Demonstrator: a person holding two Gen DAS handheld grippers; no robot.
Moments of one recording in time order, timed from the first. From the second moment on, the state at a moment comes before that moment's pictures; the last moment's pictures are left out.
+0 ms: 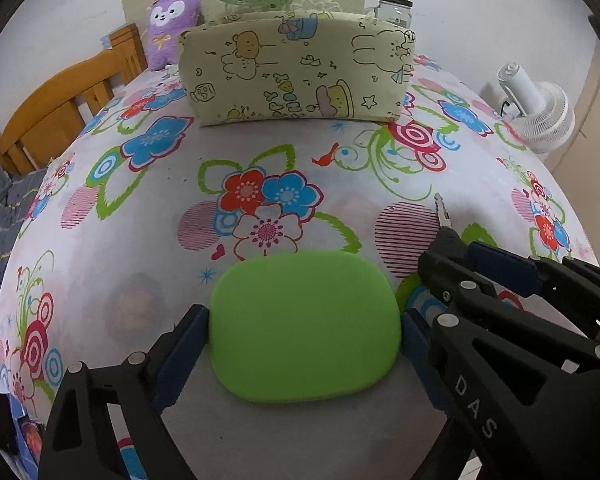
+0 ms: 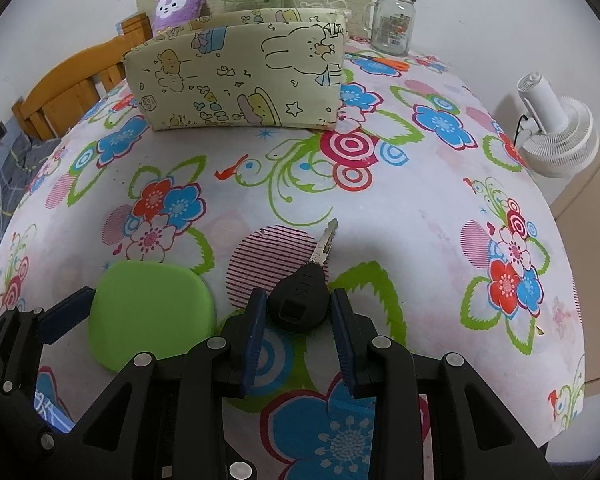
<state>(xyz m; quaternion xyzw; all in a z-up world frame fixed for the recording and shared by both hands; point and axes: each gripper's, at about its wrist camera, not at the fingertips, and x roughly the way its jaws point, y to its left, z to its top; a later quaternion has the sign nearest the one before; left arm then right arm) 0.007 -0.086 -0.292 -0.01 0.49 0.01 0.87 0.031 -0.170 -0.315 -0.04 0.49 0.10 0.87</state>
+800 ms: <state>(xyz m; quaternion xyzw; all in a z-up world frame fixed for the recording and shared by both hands) 0.032 -0.068 -0.211 0.01 0.43 0.02 0.90 0.052 -0.159 -0.236 0.01 0.43 0.10 0.90</state>
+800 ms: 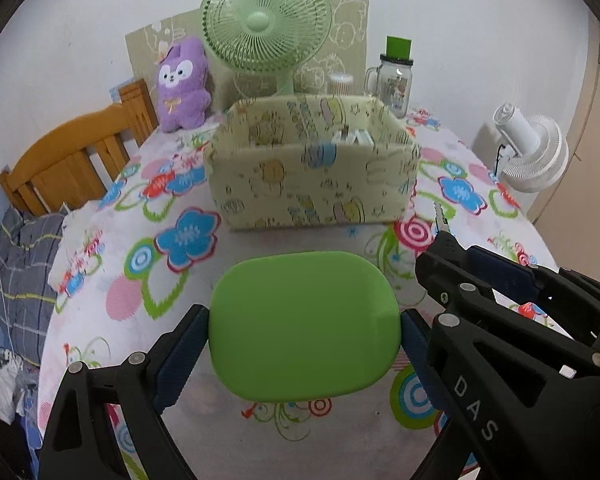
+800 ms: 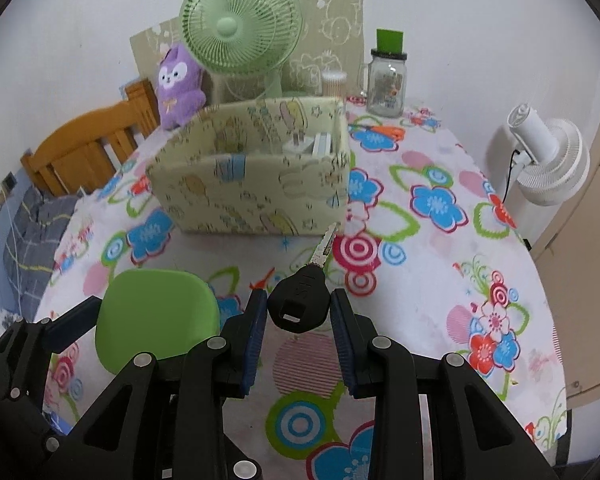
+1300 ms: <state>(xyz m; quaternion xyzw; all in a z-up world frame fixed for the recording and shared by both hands) 0.039 -0.065 -0.163 0.01 0.41 0.00 0.91 0.055 -0.158 -0.183 0.02 0.40 0.08 0.91</state>
